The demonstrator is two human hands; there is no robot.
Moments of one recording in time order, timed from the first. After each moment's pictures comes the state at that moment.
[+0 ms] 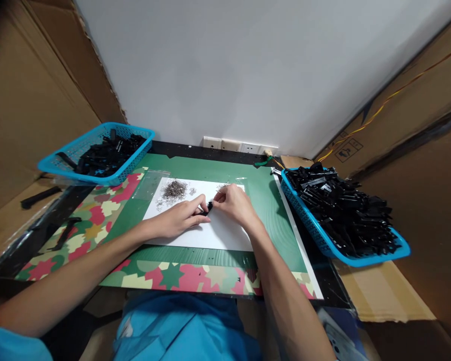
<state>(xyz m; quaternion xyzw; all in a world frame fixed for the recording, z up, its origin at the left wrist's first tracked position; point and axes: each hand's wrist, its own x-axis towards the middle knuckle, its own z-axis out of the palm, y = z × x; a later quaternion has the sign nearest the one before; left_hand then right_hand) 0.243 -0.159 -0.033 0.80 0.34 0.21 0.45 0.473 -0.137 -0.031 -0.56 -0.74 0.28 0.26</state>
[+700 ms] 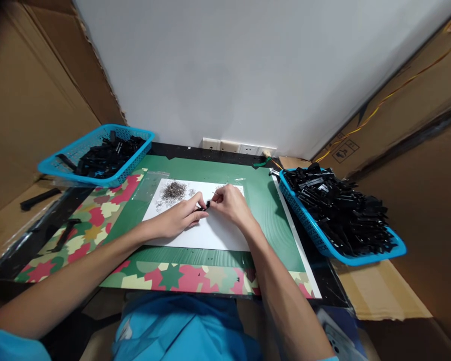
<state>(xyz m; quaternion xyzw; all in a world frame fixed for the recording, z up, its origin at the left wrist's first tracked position) 0.244 -0.160 -0.039 0.77 0.35 0.23 0.47 0.468 -0.135 -0.035 -0.53 -0.76 0.26 0.28</state>
